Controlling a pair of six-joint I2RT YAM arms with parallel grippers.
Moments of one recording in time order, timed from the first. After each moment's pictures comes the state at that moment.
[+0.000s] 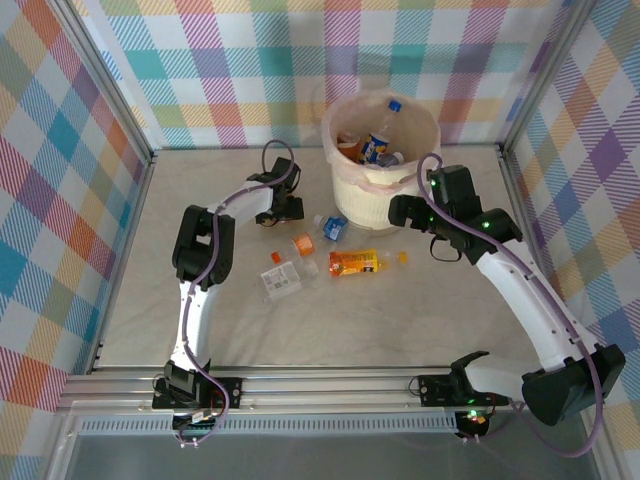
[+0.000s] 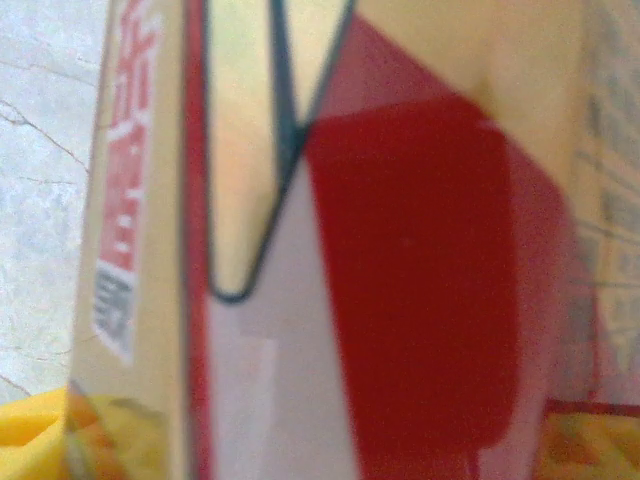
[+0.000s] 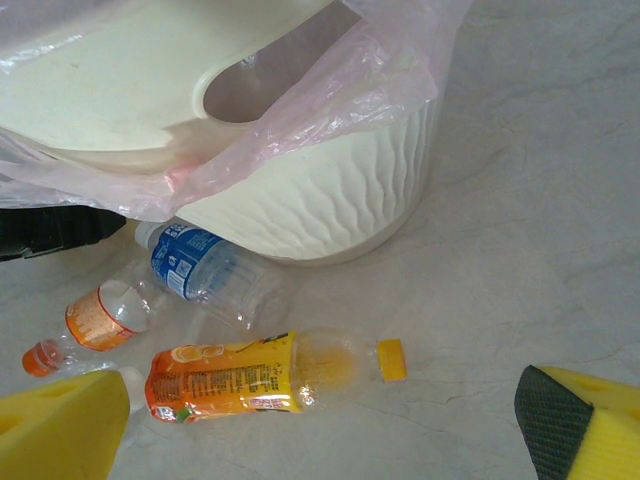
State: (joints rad) left arm -0.37 2.27 1.77 -0.69 -0.18 -0.47; right arm 0.41 1.20 1.28 -0.85 0.12 0.44
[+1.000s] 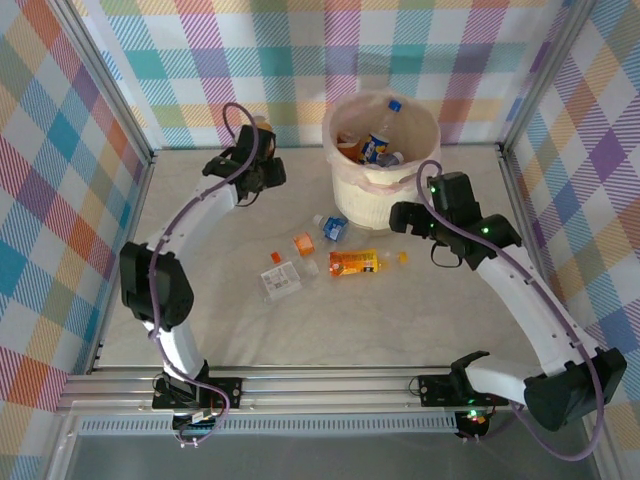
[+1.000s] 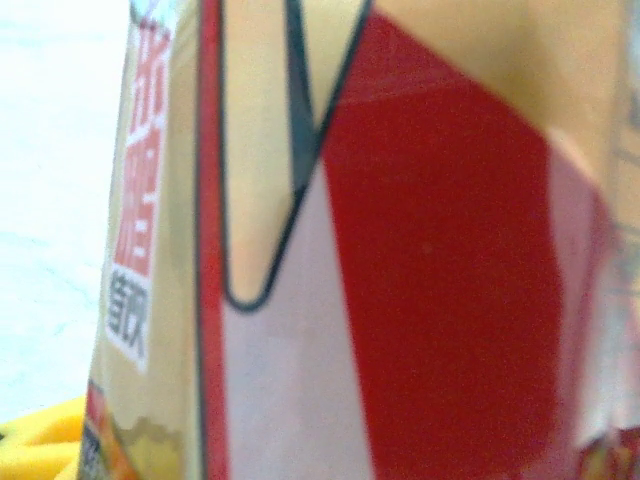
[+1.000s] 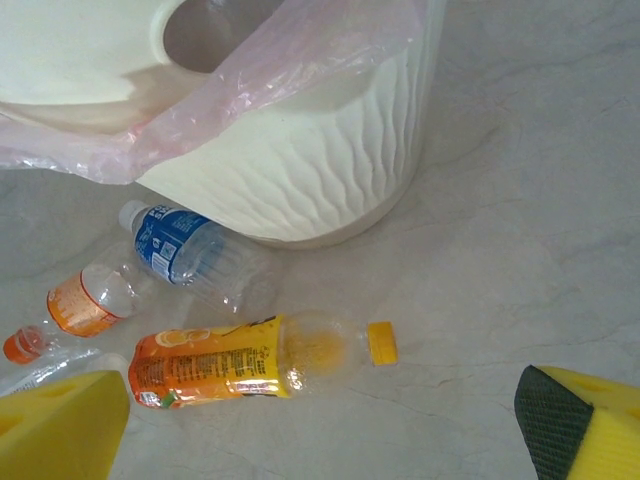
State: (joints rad) left arm -0.37 1.78 1.69 -0.70 -0.24 -0.50; right arm 0.41 1.16 1.21 -0.84 0.12 0.44
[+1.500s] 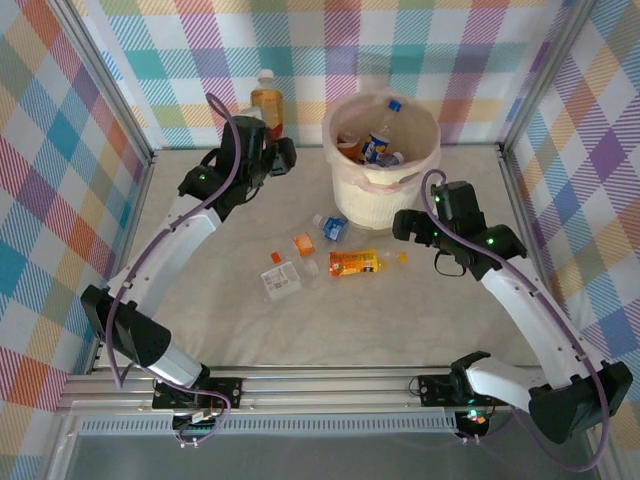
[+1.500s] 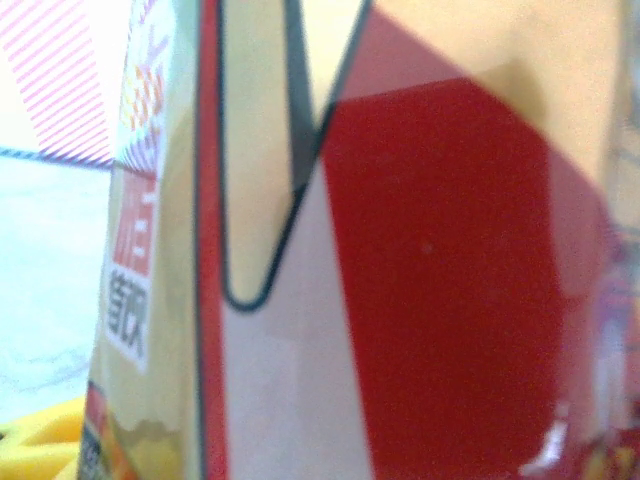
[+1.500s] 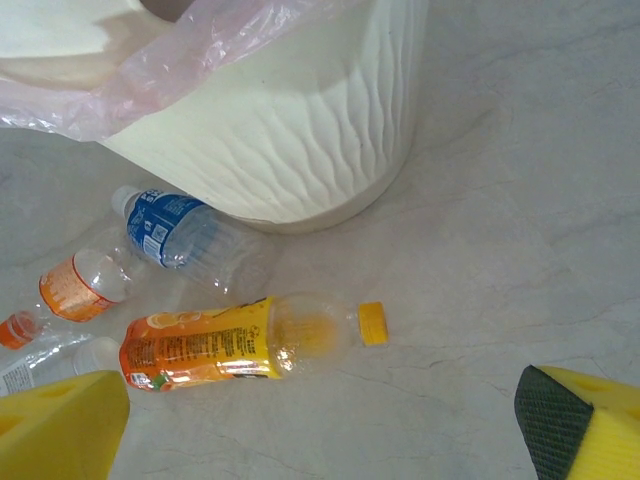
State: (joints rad) left arm -0.51 1.55 1.70 -0.61 -0.24 -0.47; right arm 0.41 1.10 1.15 -0.84 0.12 0.44
